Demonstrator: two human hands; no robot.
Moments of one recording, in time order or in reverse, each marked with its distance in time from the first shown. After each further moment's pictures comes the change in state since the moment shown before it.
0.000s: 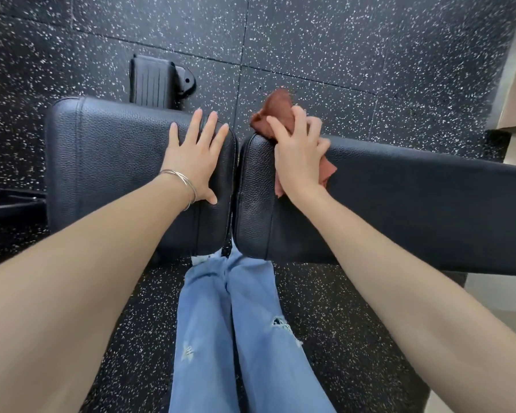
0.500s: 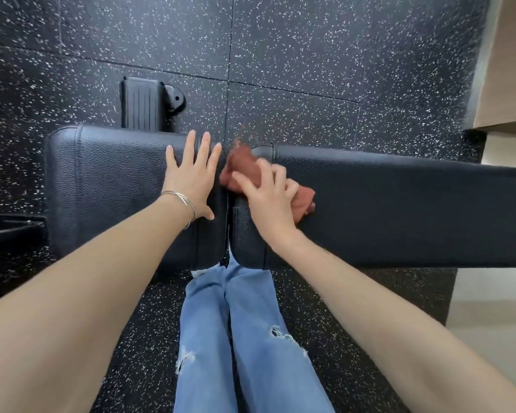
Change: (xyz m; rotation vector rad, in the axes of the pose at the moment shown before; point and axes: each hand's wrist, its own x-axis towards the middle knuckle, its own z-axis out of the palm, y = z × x) left_hand 0.002 0.001 0.001 -0.018 0.001 -0.003; right_hand -0.059 -0.024 0.001 -0.027 -0.018 -0.142
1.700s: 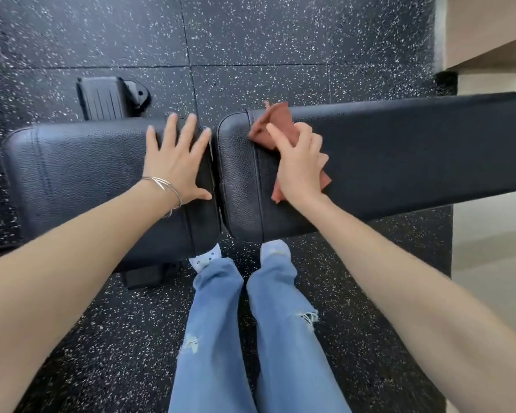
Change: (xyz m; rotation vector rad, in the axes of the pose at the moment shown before) left_hand -0.002 0.001 0.009 0.010 0.177 0.160; right_hand -0.014 0.054 0.006 0.281 0.094 0.468
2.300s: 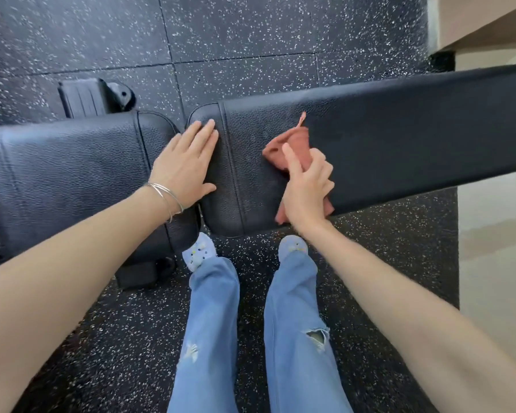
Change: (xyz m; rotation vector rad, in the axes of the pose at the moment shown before) left_hand 0.007 0.052 -0.005 -0.002 0.088 0.204; right_hand -0.051 0.062 -0.006 -0.022 0.062 0.077
